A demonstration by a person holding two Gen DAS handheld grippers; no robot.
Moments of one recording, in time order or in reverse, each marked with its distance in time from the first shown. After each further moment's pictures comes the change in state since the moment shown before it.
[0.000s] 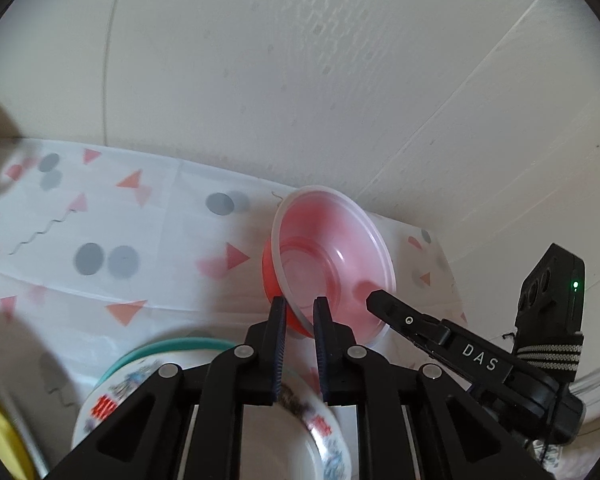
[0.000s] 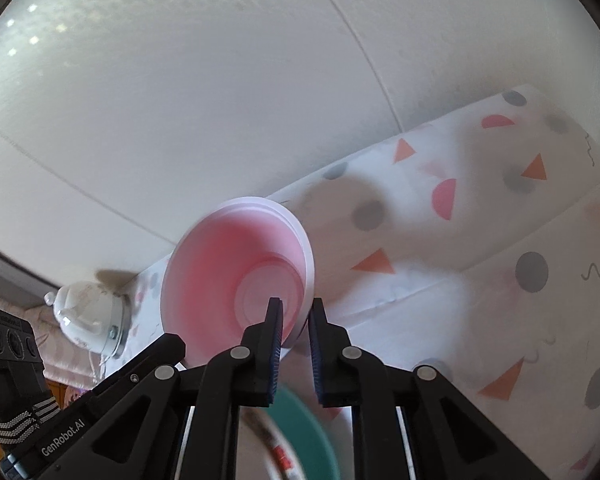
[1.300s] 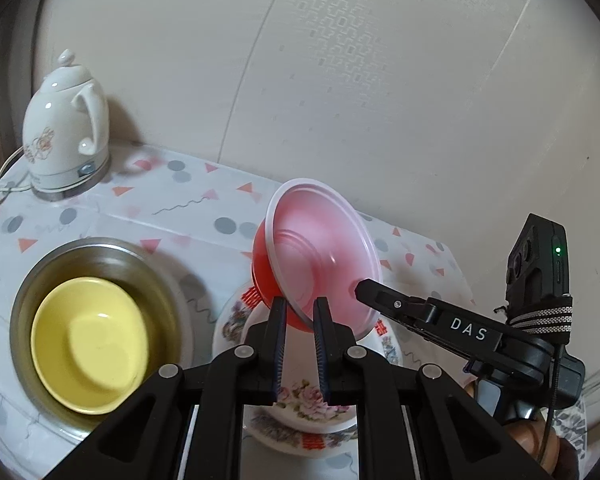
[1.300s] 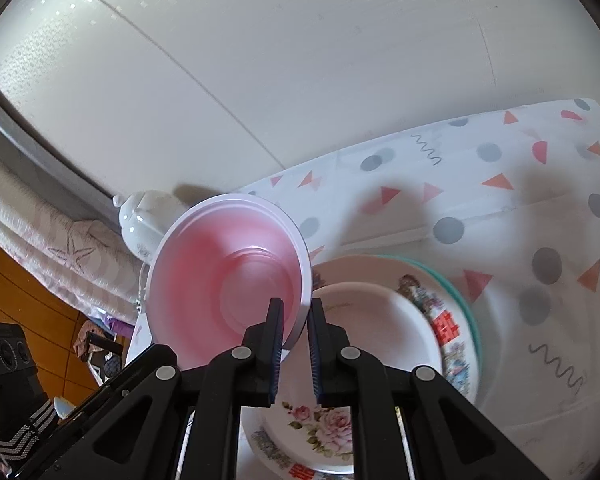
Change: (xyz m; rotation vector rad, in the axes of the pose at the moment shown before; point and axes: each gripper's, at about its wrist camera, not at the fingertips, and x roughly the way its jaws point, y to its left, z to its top) left arm -0.139 0.055 -0.094 -0.018 -0.199 0.096; right arm -0.017 0.092 -0.099 -0.198 0.058 0.157
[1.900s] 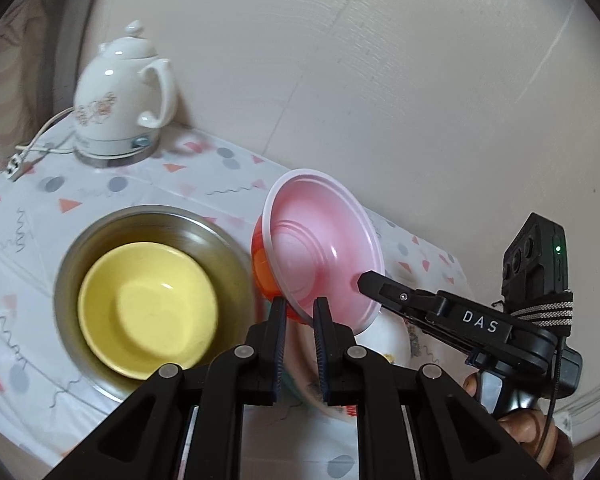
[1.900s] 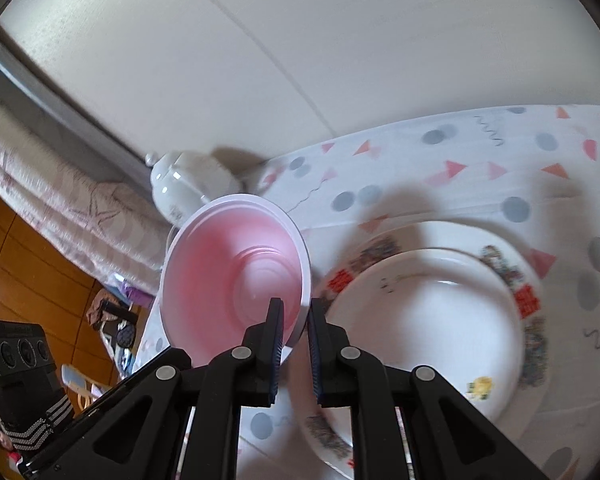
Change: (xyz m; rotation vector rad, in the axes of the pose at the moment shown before) left arm -0.038 0.058 -0.017 -0.114 -0.020 0.009; right arm 0.026 0.046 -0.021 -0.082 0.083 0.082
